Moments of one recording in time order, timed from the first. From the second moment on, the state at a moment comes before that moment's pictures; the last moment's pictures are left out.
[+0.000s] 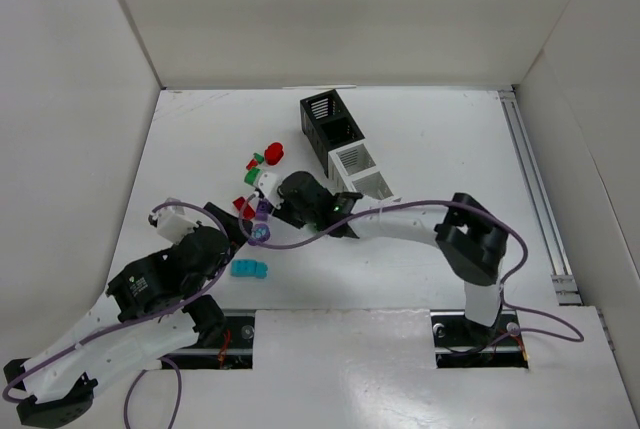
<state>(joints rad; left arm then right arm) -0.92 0.47 0.79 -1.14 -0.65 -1.47 1.07 1.94 1.35 -0.07 0.20 -0.25</state>
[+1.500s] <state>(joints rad) -0.54 0.94 1.01 -0.80 -0.51 -1.06 0.58 1.90 1.96 -0.54 -0.23 -0.95</state>
